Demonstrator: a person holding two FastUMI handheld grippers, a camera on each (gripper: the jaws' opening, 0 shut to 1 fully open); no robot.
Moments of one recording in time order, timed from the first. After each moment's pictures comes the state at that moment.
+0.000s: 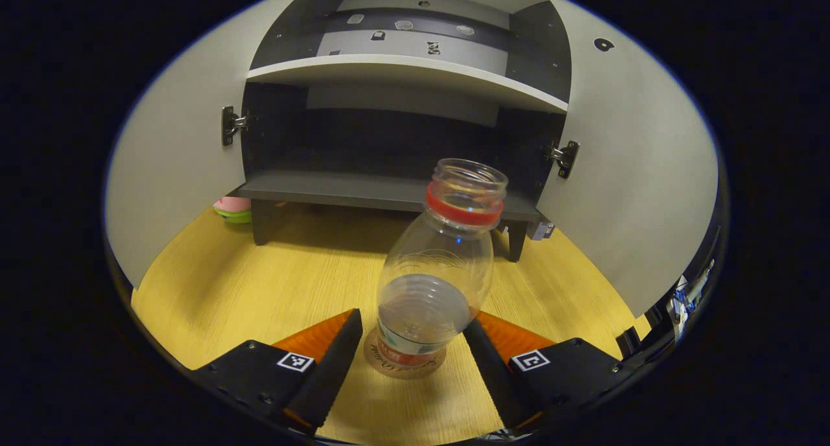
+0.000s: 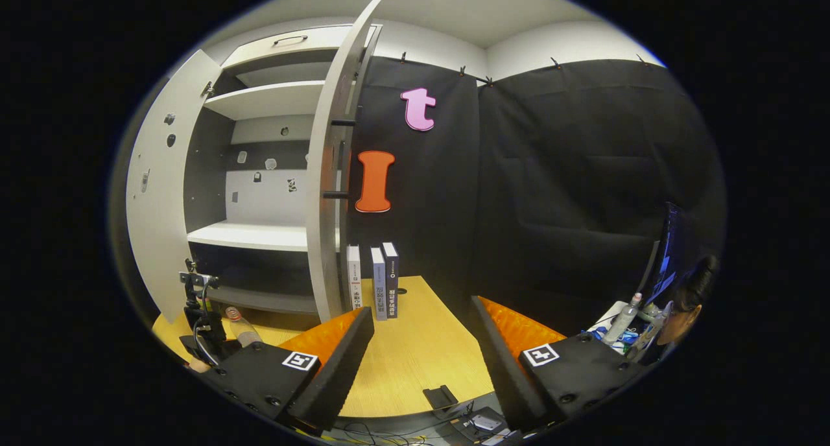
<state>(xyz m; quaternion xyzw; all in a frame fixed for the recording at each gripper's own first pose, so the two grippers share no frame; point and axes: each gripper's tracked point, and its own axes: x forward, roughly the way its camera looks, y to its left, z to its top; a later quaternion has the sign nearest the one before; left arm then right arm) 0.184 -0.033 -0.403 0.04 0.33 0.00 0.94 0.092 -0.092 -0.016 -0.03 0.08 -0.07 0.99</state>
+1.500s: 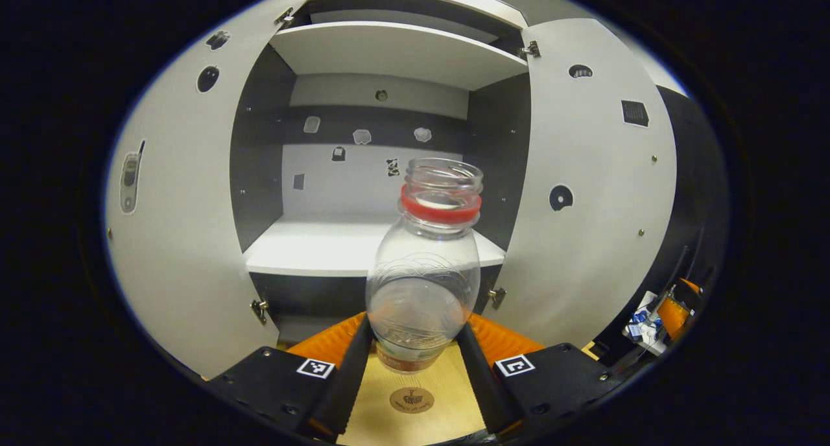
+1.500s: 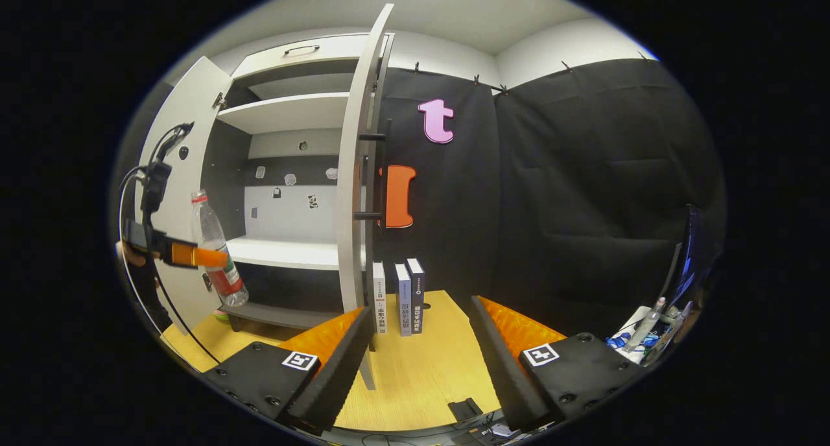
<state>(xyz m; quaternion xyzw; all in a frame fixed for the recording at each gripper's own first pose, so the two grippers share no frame) 0.249 -0.067 -0.112 0.07 0.21 -0.10 0.97 0.114 -0.052 0.005 -0.02 0.04 -0.02 1.00</state>
